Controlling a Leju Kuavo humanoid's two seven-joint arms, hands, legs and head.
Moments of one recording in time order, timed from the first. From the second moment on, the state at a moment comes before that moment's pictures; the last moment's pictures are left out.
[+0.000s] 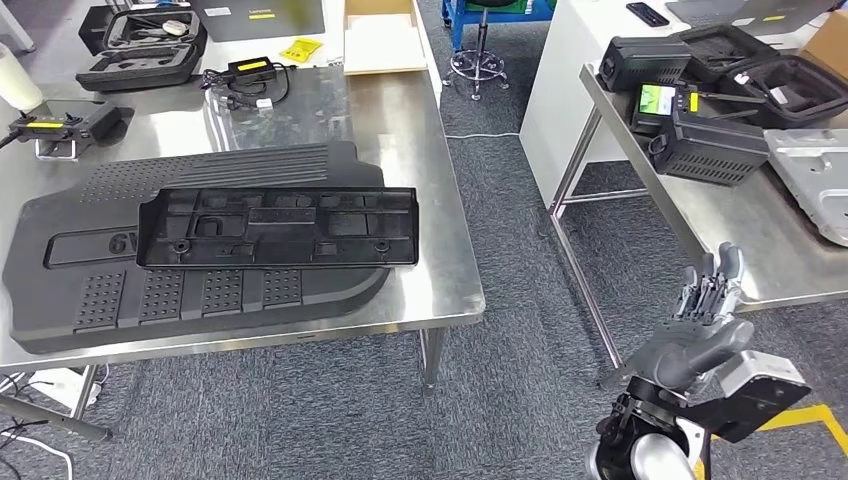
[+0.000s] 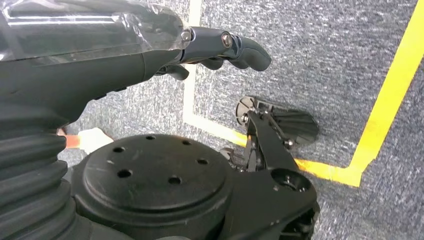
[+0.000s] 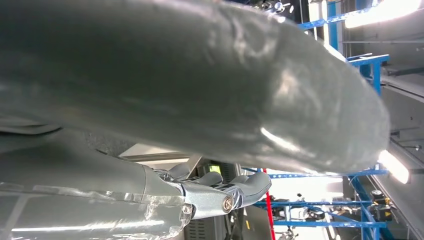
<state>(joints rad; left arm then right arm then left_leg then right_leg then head) -0.10 -0.07 -0.93 -0.21 1.21 0.25 -0.23 0.20 -0.08 0.11 -2.04 -0.36 -0.65 -0.40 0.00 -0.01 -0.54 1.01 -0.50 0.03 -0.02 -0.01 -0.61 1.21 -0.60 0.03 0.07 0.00</state>
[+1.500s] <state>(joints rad) -0.10 -0.06 -0.93 -0.20 1.23 0.24 -0.22 0.18 -0.03 0.11 -1.97 -0.40 -0.58 -0.44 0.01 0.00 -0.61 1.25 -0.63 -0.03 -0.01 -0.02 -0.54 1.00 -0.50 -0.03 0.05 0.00</state>
